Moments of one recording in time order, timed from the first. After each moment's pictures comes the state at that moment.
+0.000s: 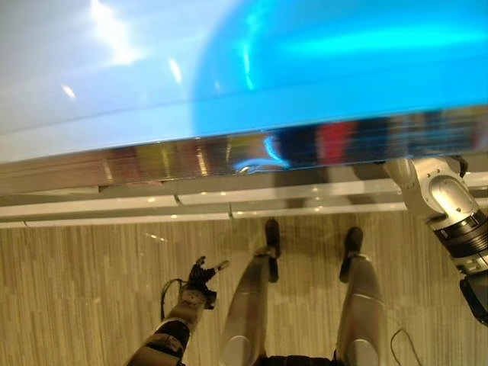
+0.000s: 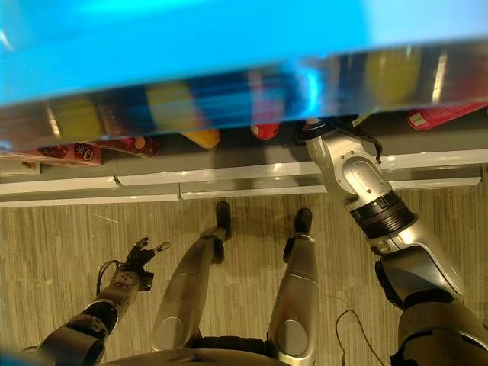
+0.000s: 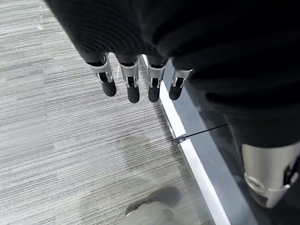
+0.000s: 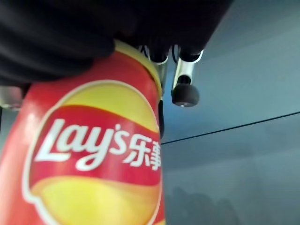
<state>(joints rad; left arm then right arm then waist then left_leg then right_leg) -0.29 0.28 -0.23 1.08 -0.15 -0.06 0.24 -0.87 -0.73 0.48 0.05 -0.87 0.10 -0.54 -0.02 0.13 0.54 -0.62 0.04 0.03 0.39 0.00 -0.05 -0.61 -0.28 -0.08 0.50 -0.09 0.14</state>
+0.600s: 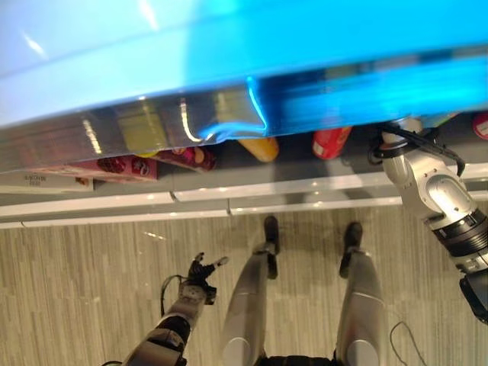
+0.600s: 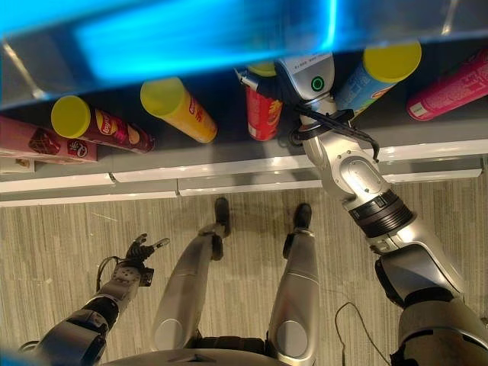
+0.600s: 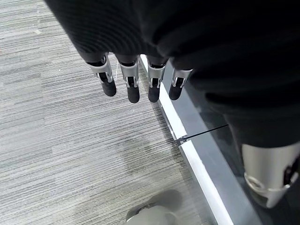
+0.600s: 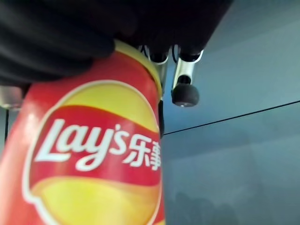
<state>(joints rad) -0.32 0.28 -0.23 1.10 -0.15 -0.06 0.26 -0.88 -0.73 0.49 0.05 -0.87 0.10 -0.54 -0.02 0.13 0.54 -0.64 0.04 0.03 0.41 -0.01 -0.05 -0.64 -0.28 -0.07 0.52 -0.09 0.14</state>
